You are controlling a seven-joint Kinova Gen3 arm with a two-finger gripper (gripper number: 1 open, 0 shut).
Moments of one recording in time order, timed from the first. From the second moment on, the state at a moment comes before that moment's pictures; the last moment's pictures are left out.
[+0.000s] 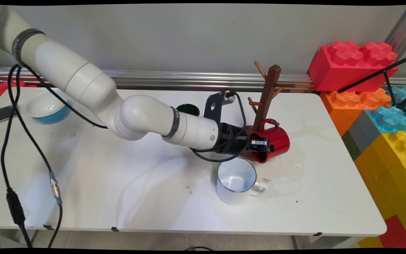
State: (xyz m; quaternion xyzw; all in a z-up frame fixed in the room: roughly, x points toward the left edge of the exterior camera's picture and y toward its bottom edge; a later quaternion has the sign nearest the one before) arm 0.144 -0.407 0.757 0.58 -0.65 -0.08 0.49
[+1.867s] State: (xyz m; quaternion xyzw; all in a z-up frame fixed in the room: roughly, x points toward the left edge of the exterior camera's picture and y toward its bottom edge) arm 0.123 -0.373 0.805 0.57 -0.64 -0.12 0.50
